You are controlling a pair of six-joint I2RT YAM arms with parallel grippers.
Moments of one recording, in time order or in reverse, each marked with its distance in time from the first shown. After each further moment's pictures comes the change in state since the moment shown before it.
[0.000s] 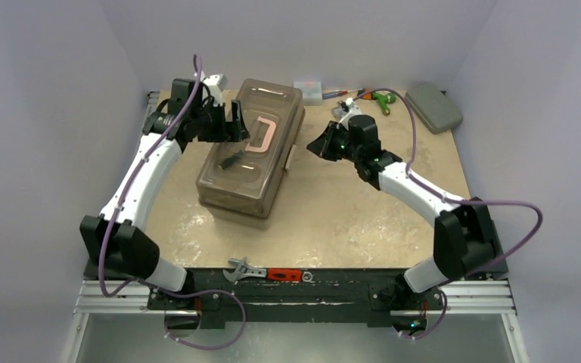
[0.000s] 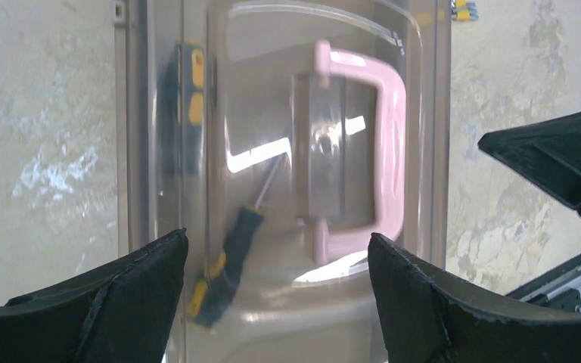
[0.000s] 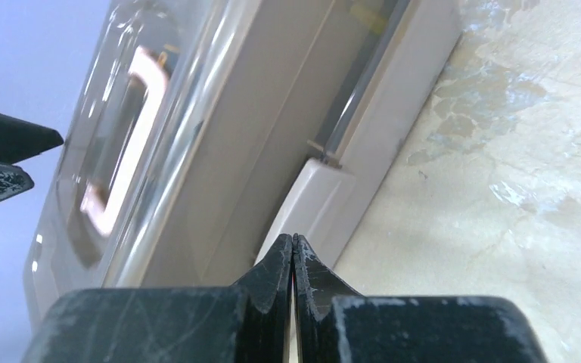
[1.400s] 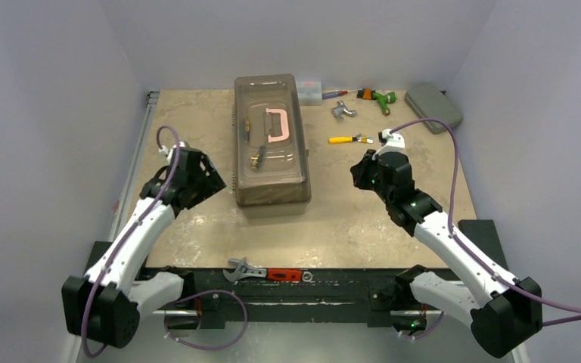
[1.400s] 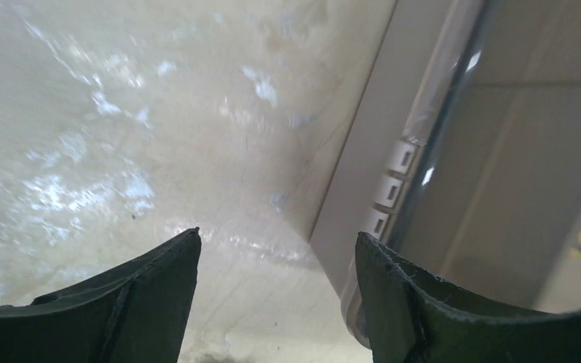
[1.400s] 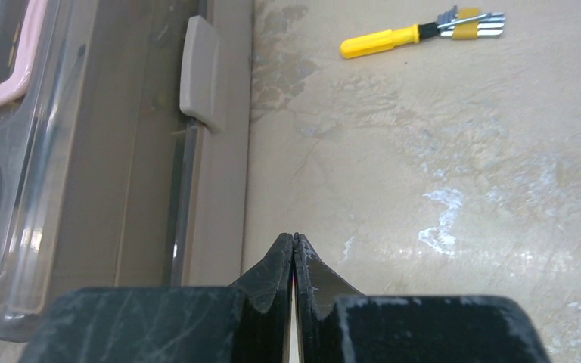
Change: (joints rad) left arm -0.040 -0.418 -0.683 0.021 -0.424 -0.537; right arm 0.010 -0.577 -0.343 -0.249 0.389 -0.194
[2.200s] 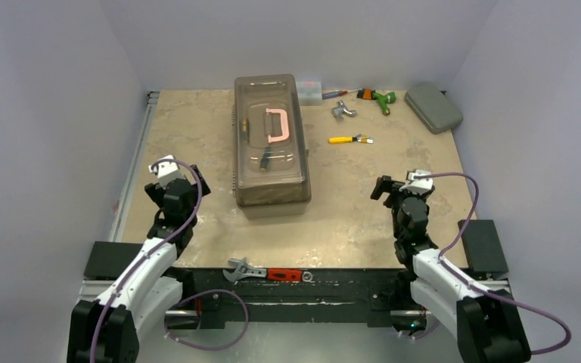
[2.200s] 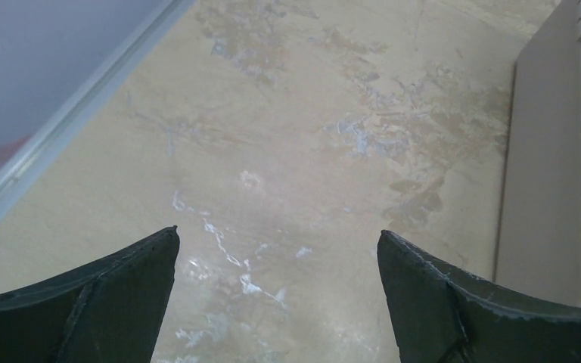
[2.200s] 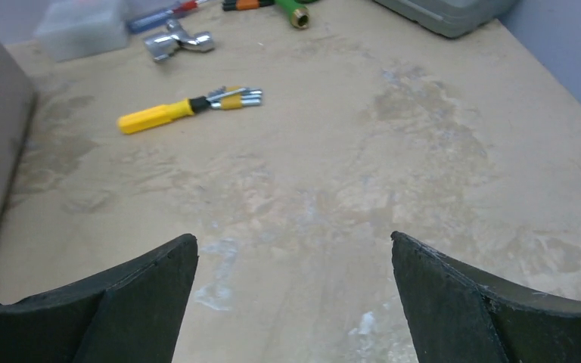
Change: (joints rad) left arm 0.060 -0.298 -0.528 0.800 -0.424 0.400; right arm -0.206 -0.146 -0.592 0.753 0.216 -0.291
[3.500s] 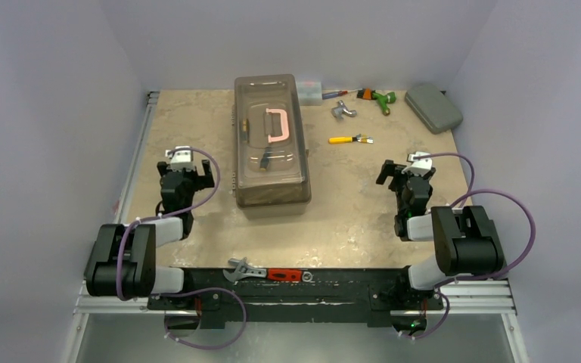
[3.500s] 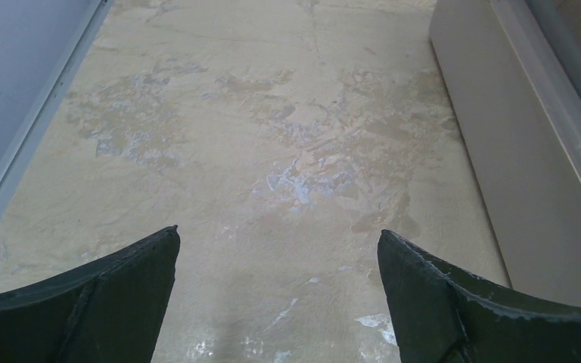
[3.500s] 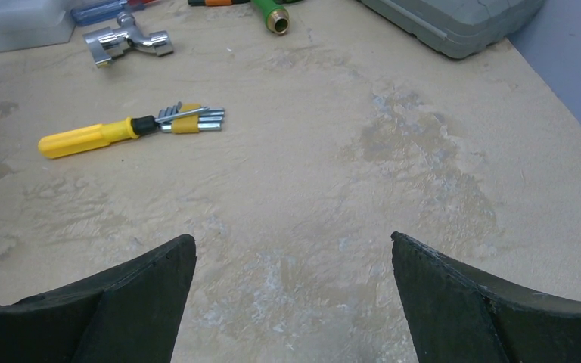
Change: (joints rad) left arm 0.190 0.529 -0.037 0.747 0.467 0.354; right arm -0.256 0.652 0.109 0.528 -0.210 -0.110
